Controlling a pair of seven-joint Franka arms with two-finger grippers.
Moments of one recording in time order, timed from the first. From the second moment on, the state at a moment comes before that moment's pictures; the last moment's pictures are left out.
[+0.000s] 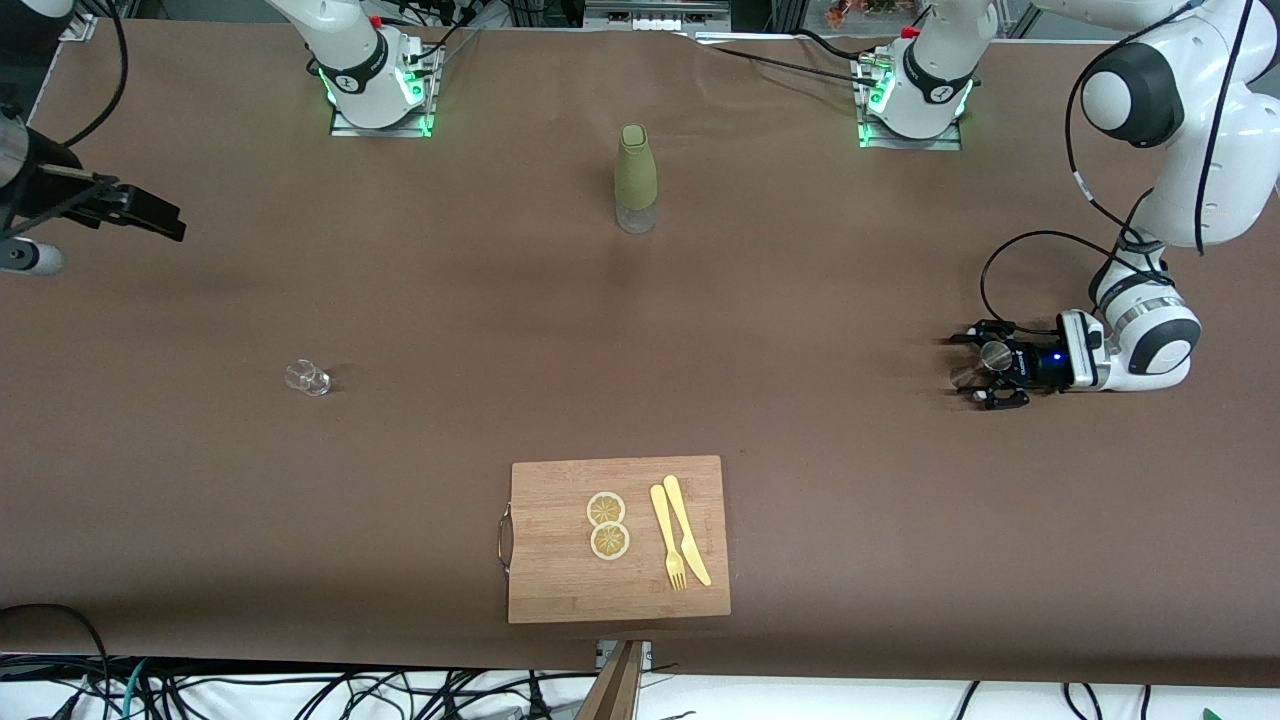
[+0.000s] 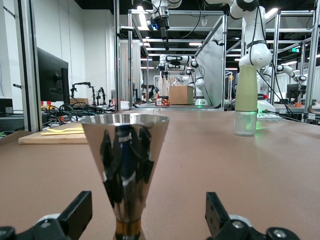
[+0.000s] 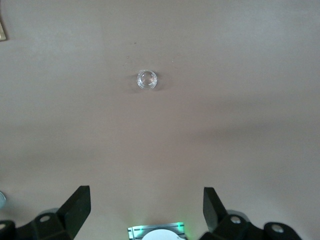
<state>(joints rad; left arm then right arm) 0.37 1.05 0.15 -1.61 -1.23 1.29 2.74 0.05 0.00 -0.08 -1.66 -0.03 1.52 0.06</state>
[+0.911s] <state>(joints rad) 0.38 1.05 0.26 -1.50 -1.16 1.28 2.73 0.03 0.02 -0.11 -1.67 0.04 1.66 0.04</state>
